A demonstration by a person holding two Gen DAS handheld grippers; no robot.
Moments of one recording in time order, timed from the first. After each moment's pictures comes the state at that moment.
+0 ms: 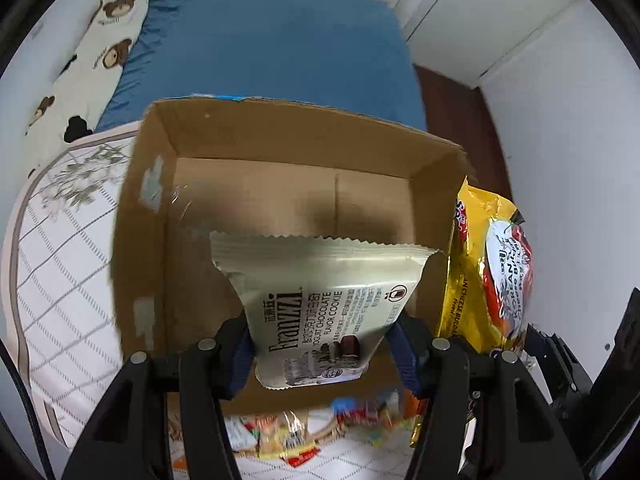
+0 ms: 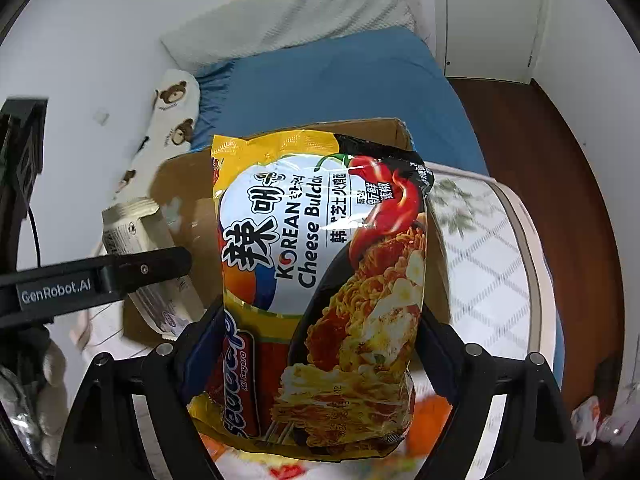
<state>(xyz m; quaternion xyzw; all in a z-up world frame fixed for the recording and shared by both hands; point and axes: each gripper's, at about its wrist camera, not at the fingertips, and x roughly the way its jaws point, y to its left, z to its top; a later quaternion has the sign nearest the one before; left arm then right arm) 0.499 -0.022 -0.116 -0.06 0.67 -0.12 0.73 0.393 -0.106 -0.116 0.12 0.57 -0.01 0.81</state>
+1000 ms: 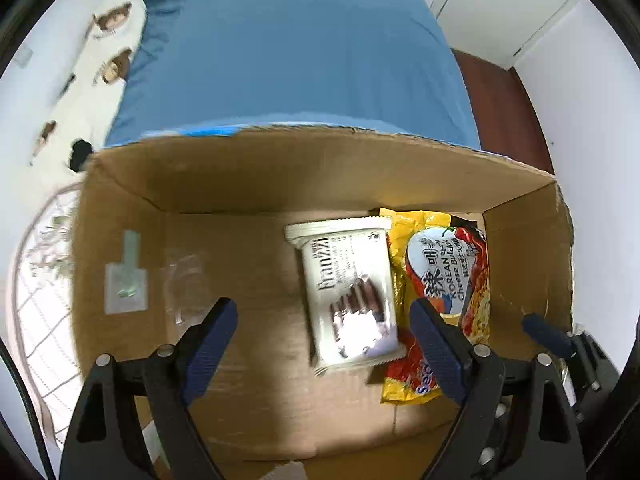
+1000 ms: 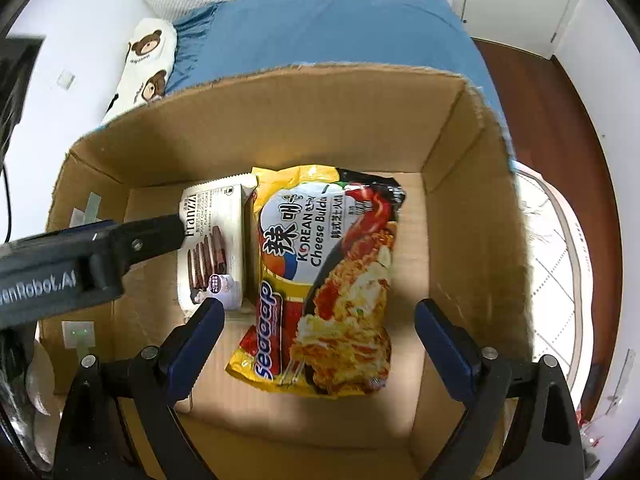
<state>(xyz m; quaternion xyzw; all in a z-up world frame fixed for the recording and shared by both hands) 0.548 -0.026 -0.183 0.02 0.66 -0.08 0.74 0.484 -0.117 -0.250 0.11 0.65 -0.01 0.75</state>
